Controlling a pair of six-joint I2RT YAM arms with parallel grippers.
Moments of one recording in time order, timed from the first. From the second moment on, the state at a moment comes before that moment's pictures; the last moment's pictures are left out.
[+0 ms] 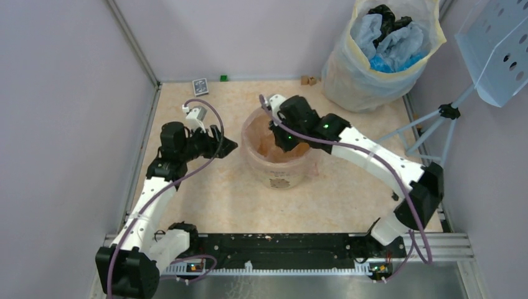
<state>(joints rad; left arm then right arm) -0.12 0.96 0.77 -0.23 0.56 -0.36 0.84 1.51 1.51 -0.68 0.01 0.08</state>
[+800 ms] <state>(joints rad) -0.12 0.98 0.80 -0.15 0.66 -0.33 0.83 1.92 1.41 -0.73 -0.04 0.15</state>
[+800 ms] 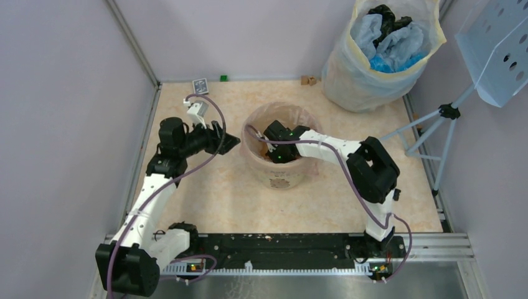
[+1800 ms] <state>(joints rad) -0.12 1.01 0.94 -0.32 0.60 -0.27 0.78 1.76 1.49 -0.74 -0.10 0.16</state>
